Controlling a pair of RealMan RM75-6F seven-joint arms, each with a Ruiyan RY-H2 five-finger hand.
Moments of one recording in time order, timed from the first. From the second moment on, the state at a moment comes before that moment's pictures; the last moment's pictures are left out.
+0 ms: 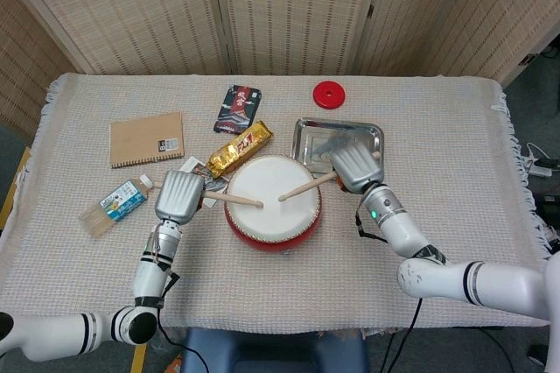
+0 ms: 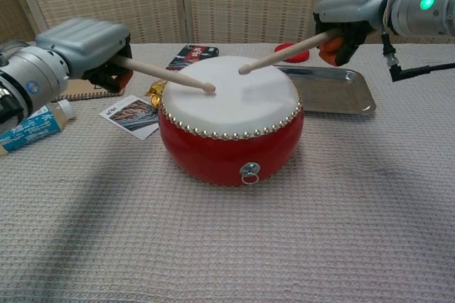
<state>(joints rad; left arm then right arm) -0.79 -1.63 -0.23 -1.55 0.92 1.26 0.85 1.07 -1.25 0.11 -1.67 -0.61 0.89 -0.62</state>
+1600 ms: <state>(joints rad) -0.70 -1.48 -0.24 -1.70 1.03 1.36 0.73 1.03 -1.29 0.13 -1.55 -0.64 0.86 -0.51</state>
